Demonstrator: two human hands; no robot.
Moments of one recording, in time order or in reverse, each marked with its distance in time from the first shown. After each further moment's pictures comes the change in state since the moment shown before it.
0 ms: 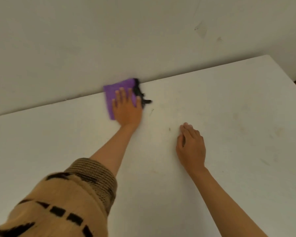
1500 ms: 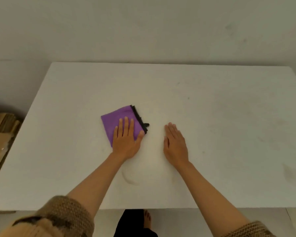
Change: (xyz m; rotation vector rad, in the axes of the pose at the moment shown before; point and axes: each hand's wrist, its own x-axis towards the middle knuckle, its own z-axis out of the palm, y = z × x) left_hand -0.293 -0.128 -0.058 0.048 -0.185 -0.066; right_hand -0.168 -0.018 -0.012 0.093 -0.355 -0.391
